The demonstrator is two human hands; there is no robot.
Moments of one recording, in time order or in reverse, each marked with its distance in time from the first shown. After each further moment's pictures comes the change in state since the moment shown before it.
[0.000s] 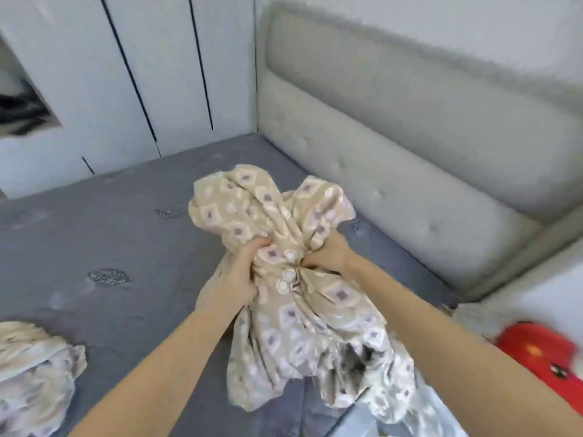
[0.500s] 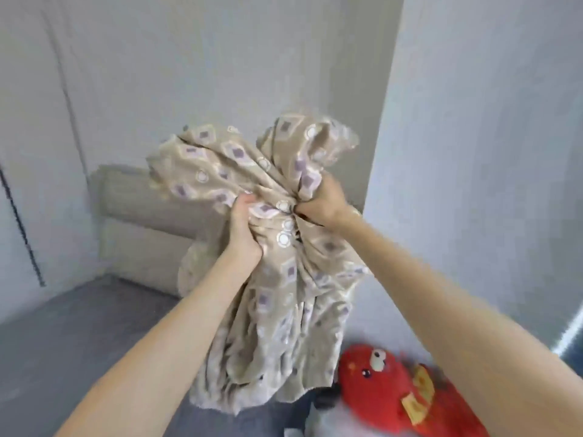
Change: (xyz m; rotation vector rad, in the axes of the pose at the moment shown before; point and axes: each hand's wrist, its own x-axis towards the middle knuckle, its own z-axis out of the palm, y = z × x) left_hand -0.186 0.036 0.373 -0.037 -0.584 0.249; right_hand -0.248 -0.085 -0.349 -0.192 0.917 -0.158
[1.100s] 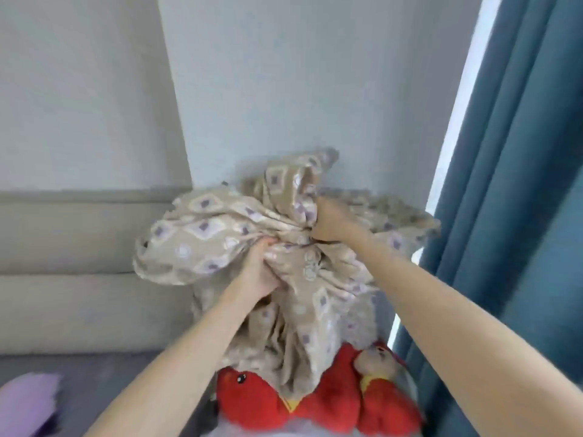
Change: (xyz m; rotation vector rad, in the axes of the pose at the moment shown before) left_hand 0.043 -0.323 0.196 0.224 -0.396 -0.609; right_hand -0.037 0.313 -0.204 -0.608 -0.124 0.333
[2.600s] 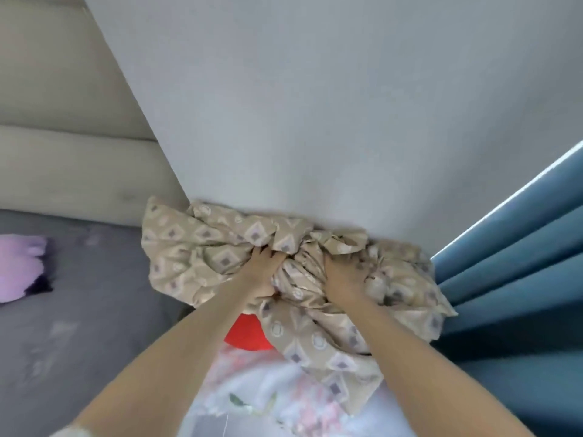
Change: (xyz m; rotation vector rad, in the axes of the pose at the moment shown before) left_hand 0.155 -0.214 -0.184 1.968 -0.087 -0.146; right_hand -0.035 0.109 0.335 -0.271 -0.791 0.261
